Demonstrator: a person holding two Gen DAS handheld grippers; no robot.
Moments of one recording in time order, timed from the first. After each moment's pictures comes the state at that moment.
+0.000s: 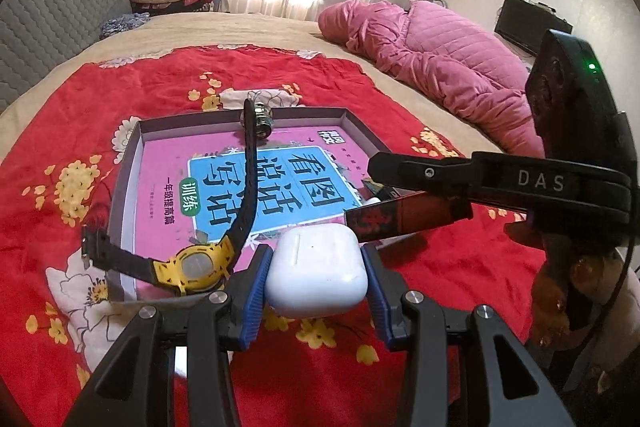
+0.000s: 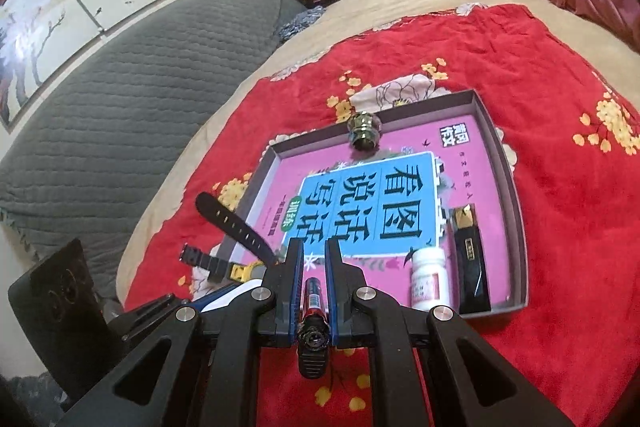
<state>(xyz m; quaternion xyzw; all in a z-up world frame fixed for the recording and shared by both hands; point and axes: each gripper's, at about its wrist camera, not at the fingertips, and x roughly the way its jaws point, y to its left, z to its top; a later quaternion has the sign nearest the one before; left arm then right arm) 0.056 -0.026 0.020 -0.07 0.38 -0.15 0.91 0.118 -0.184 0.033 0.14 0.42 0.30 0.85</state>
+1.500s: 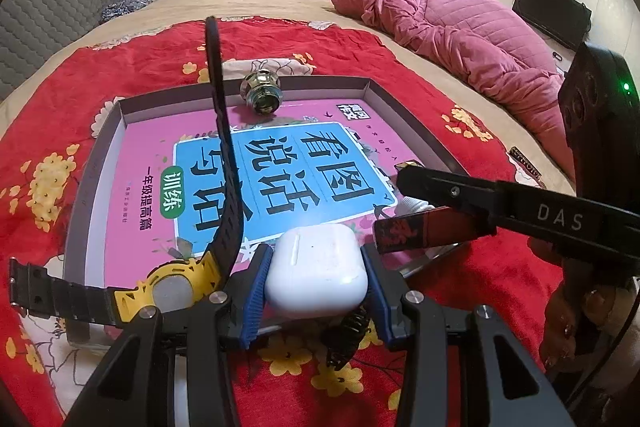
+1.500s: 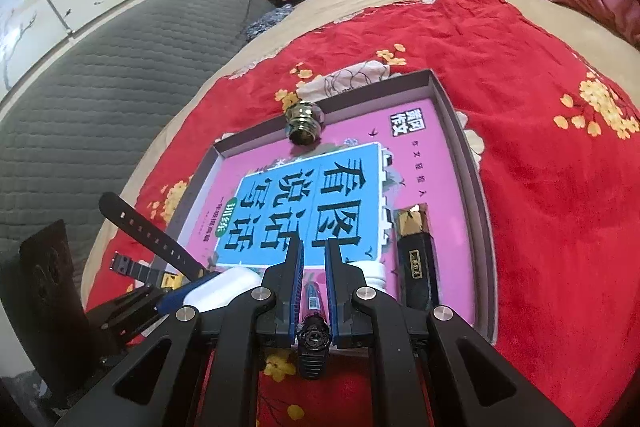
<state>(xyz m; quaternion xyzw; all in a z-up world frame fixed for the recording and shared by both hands) 0.104 -0.042 -0.018 -0.05 0.42 -0.13 0.90 0.145 -0.203 -0.015 0.14 0.43 0.25 0.86</state>
